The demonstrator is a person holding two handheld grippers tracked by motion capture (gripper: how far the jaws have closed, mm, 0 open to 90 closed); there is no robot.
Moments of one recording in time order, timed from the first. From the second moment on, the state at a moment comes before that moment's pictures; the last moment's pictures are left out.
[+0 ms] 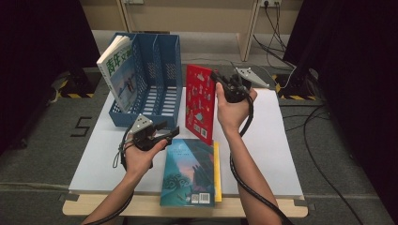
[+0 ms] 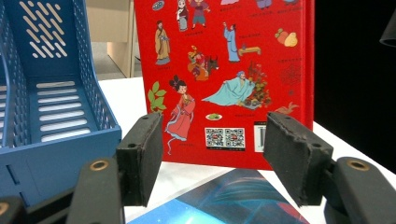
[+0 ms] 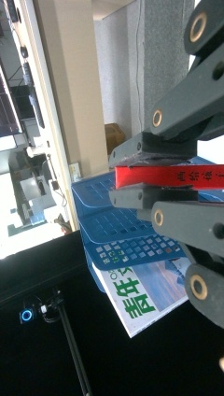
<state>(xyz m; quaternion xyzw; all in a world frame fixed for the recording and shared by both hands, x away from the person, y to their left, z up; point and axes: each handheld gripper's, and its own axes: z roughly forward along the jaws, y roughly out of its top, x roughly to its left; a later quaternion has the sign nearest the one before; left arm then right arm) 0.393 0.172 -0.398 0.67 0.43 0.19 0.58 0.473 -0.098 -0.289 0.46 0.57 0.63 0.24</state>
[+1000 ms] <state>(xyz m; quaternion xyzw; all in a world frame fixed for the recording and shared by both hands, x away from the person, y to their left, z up) 0.436 0.120 -0.377 0.68 0.39 0.22 0.58 0.494 -0.079 -0.298 0.46 0.57 0.62 0.27</state>
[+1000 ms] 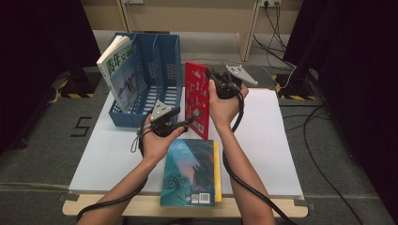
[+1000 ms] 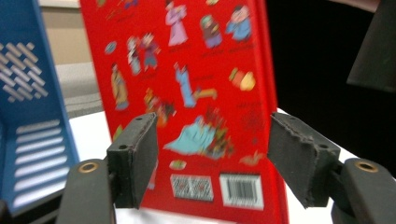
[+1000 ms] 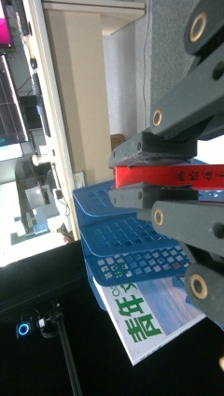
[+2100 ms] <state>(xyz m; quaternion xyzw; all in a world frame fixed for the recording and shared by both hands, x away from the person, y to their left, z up) 0.480 0.069 -0.364 0.71 0.37 0.29 0.53 0.496 -0.065 -0.298 0.46 0.58 0.61 0.27</state>
